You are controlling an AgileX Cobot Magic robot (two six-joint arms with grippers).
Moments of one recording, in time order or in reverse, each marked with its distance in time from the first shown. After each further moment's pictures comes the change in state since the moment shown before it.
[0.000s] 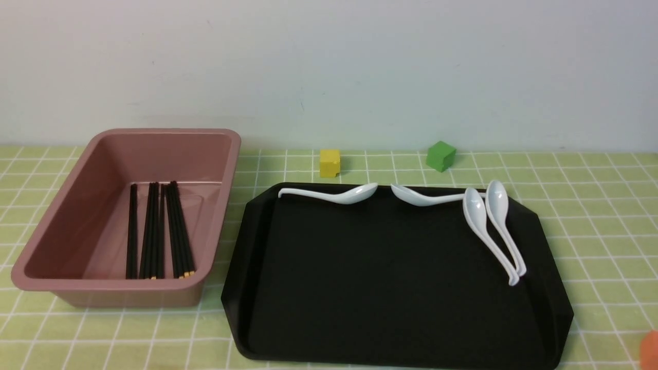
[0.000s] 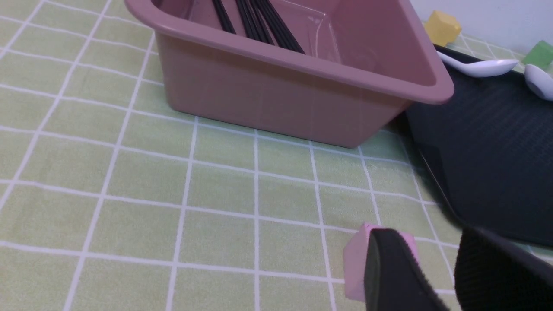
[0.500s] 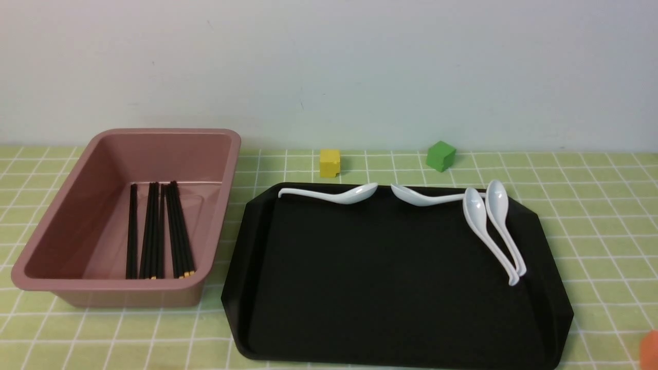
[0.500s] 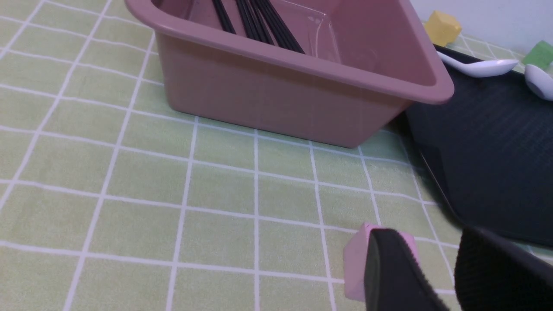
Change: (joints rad) right arm 0.000 0.000 0.000 0.000 0.002 0.000; left arm 0.000 0.000 0.000 0.000 0.000 0.000
